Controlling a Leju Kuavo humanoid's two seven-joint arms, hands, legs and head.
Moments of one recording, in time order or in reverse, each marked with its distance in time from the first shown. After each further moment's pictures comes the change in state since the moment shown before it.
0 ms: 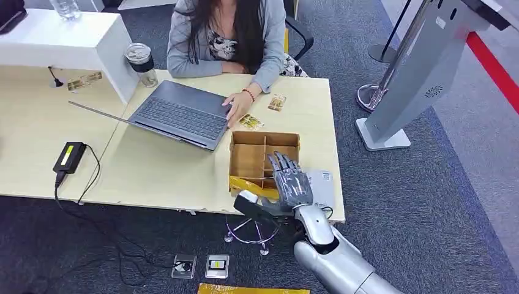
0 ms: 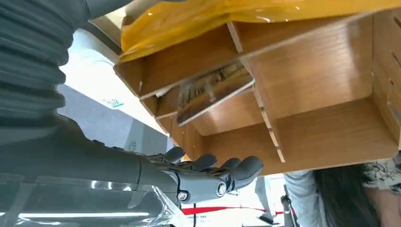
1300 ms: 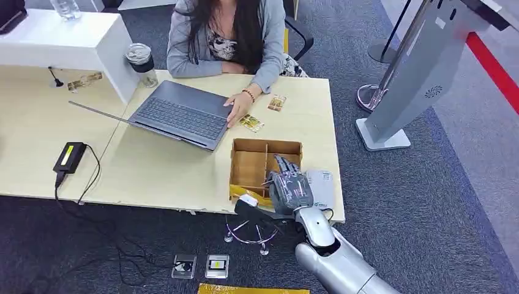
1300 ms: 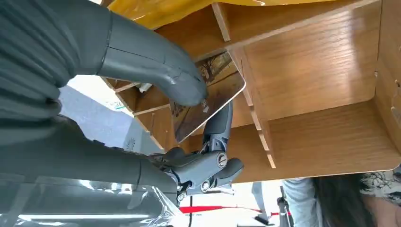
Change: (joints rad) left arm 0.000 -0.001 0.000 0.000 0.000 0.009 0.000; right arm 0.011 -0.005 -0.008 -0.001 0.026 0.026 -0.017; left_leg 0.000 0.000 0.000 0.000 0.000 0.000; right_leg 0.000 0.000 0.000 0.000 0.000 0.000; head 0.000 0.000
